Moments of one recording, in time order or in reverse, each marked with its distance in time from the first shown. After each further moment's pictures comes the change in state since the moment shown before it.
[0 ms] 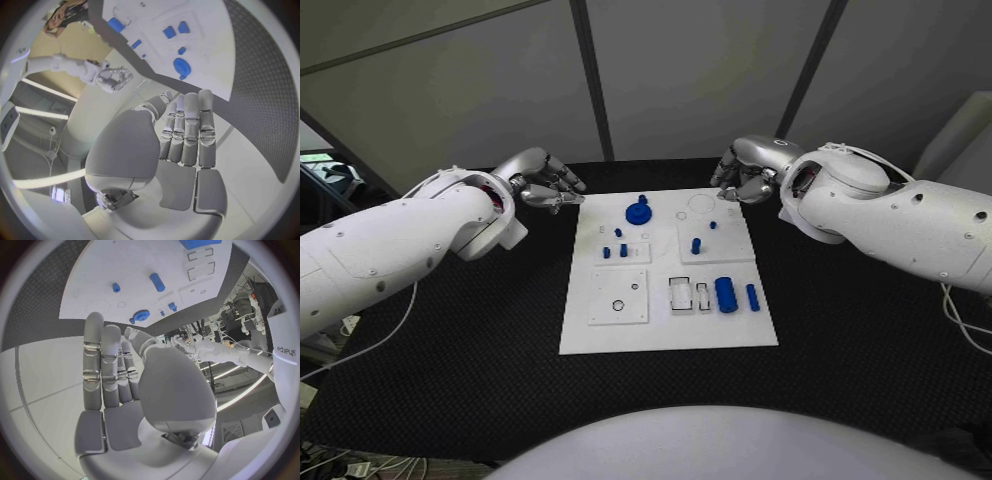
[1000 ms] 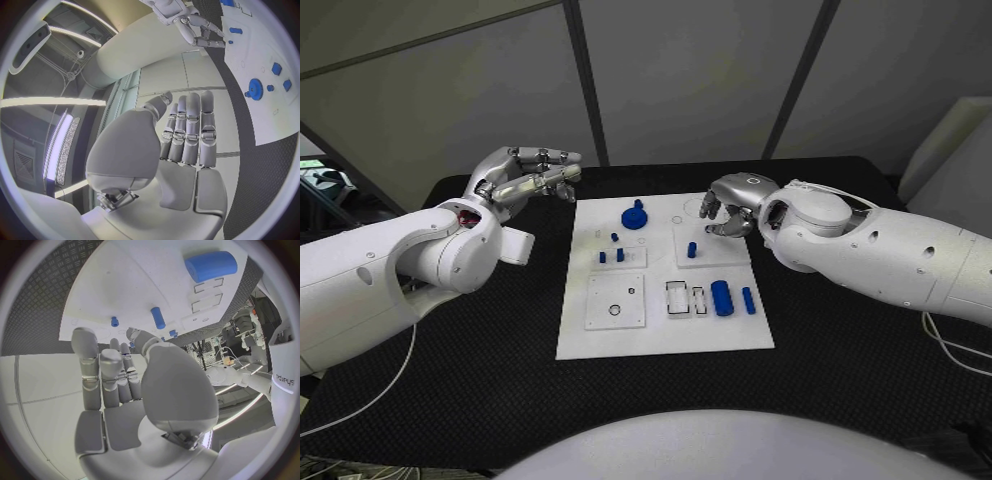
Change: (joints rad) left arm -0.032 -0.131 0.000 0.282 0.725 -0.071 0.284; left_hand 0.002 0.016 -0.030 -0.002 0.000 0.012 0.006 0.011 -0.005 -0.062 0.012 0.061 0.037 -0.105 0.019 -0.055 -0.023 -0.007 -0.084 0.018 -0.080 -0.046; right arm -0.092 0.034 -0.001 -0.019 -0.169 0.031 -0.054; right_hand -0.026 -0.026 0.048 0.010 0.000 -0.059 0.024 -0.007 -0.004 -0.077 0.030 -0.027 -0.006 0.000 0.015 0.305 0.291 -0.024 -0.036 0.036 0.365 0.380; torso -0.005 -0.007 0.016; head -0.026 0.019
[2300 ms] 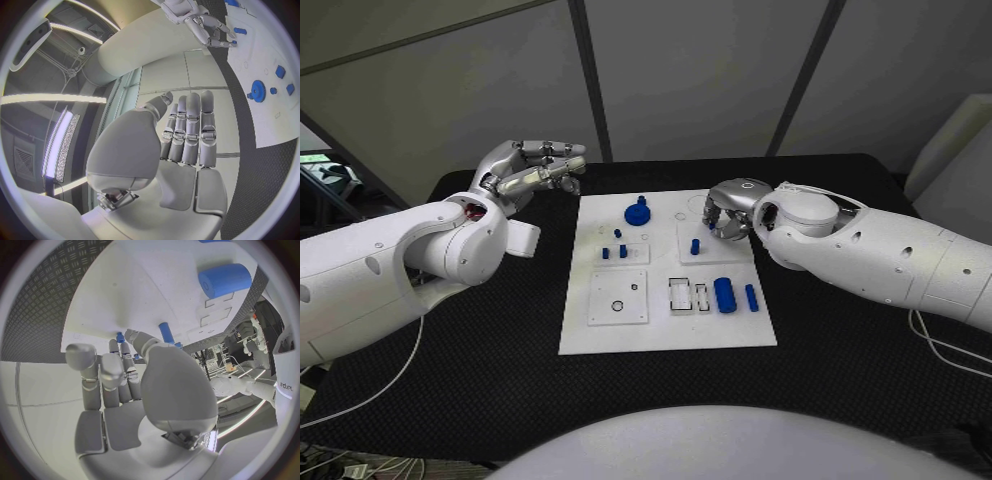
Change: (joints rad) left arm 0.000 0.009 0.000 -0.007 0.035 0.002 0.014; left_hand 0.005 0.005 -0.005 -0.006 0.000 -0.006 0.006 0.000 -0.002 -0.013 0.005 0.012 0.004 0.000 0.000 -0.004 -0.003 0.000 0.000 0.000 0.000 -0.006; right arm -0.013 0.071 -0.002 -0.100 -0.047 0.074 -0.003; right_hand 0.012 0.015 0.044 -0.007 -0.011 0.013 -0.006 0.007 0.006 0.002 -0.009 0.007 0.000 0.000 0.000 0.115 0.106 -0.015 -0.007 0.007 0.152 0.165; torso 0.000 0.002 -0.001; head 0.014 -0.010
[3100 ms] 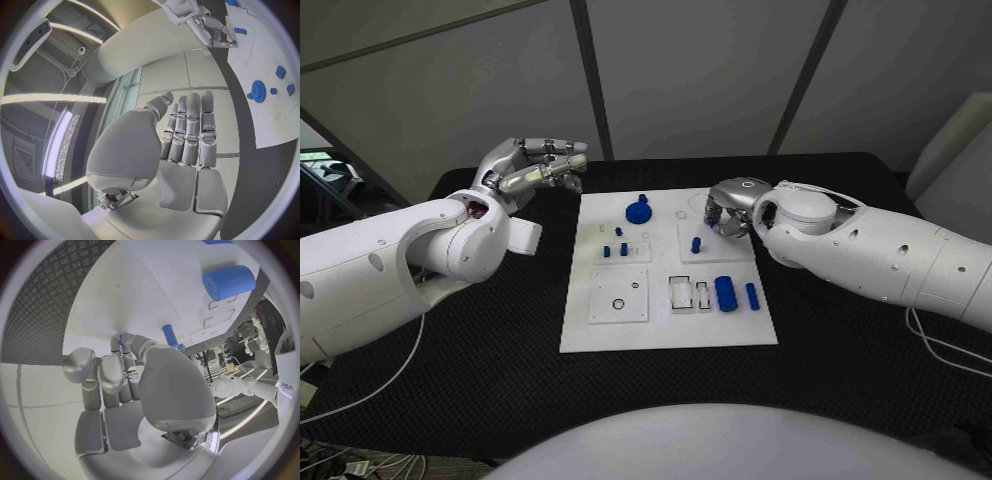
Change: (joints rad) left arm 0.000 0.005 0.000 -0.006 0.001 0.002 0.000; left_hand 0.004 0.004 0.000 0.000 0.000 0.000 0.000 0.000 -0.001 -0.003 0.003 0.000 0.001 -0.004 0.004 0.000 0.000 0.000 0.000 0.000 0.000 -0.001; right arm -0.004 0.015 0.003 -0.026 -0.001 0.005 -0.004; right_hand 0.015 0.036 0.052 -0.022 -0.029 0.058 -0.008 0.016 0.011 0.057 -0.011 0.016 0.004 0.000 0.000 0.054 0.050 -0.016 0.000 0.000 0.092 0.106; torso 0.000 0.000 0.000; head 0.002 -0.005
